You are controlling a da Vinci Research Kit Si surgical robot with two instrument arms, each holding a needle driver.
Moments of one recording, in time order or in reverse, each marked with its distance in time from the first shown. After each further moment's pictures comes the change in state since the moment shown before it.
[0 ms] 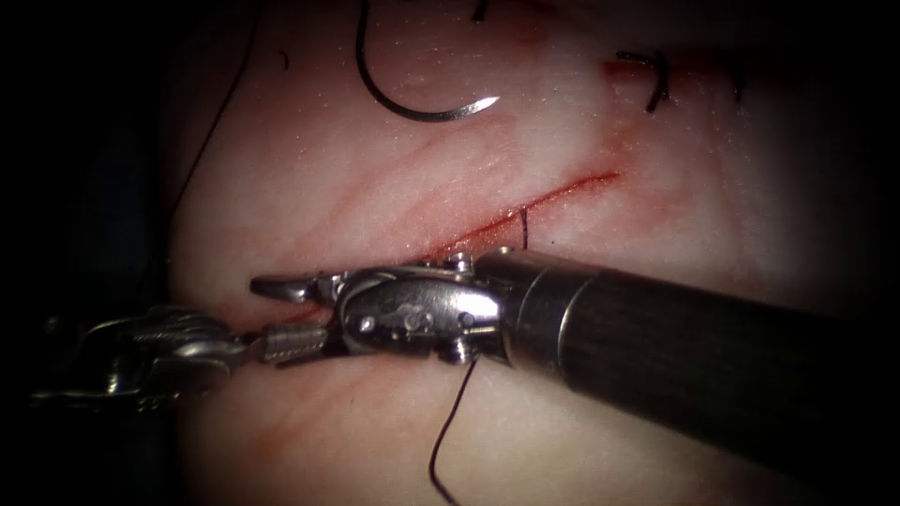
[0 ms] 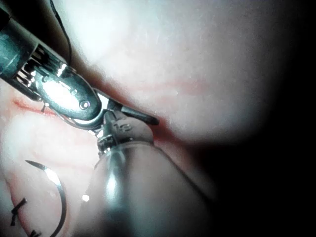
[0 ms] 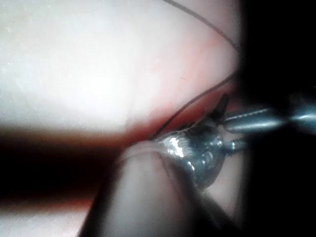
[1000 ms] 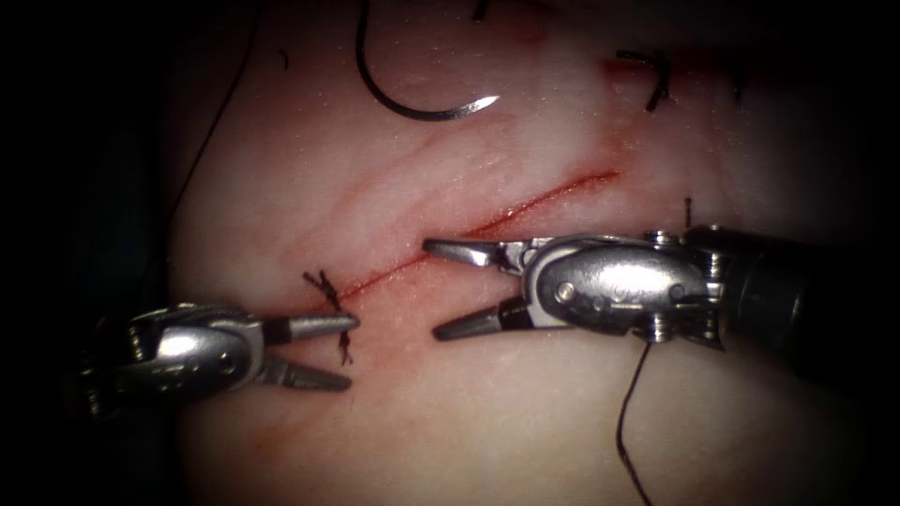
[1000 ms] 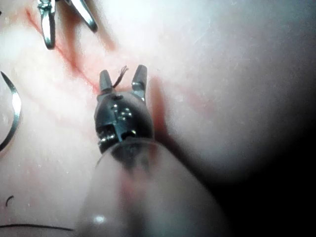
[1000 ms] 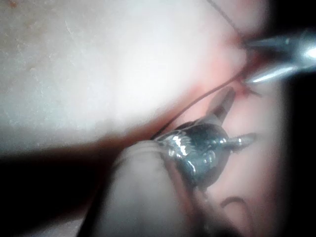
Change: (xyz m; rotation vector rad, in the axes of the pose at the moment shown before) right arm 0.000 0.002 -0.014 -0.027 -0.037 0.146; left arm -0.002 0.003 0.004 -0.141 0.184 -0.475
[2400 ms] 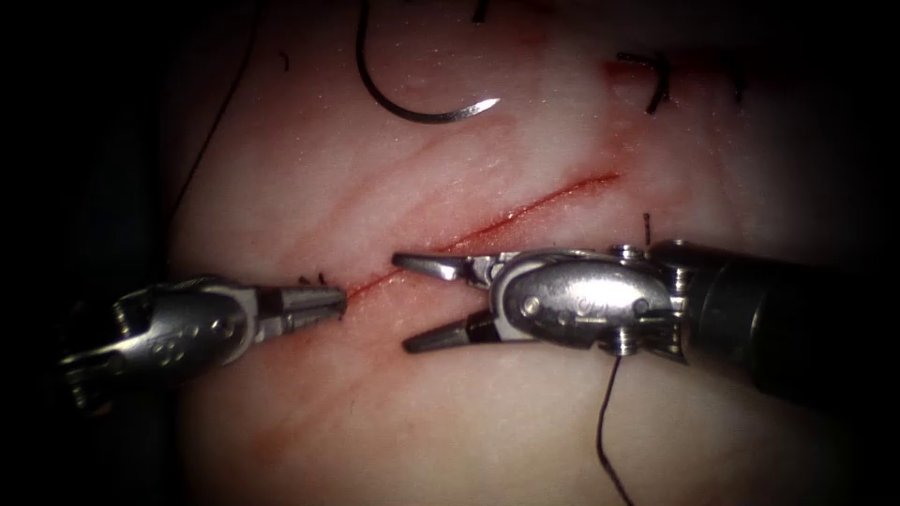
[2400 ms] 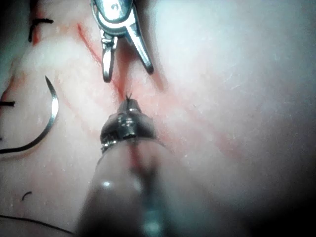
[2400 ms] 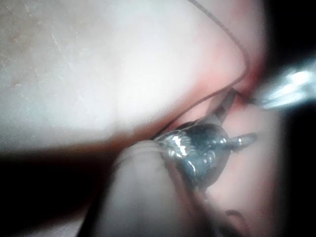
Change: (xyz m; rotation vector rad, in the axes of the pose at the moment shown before) right arm 0.000 -0.001 0.002 0.007 0.024 0.009; left arm 0.003 -0.003 -0.002 0.076 -0.138 -0.319
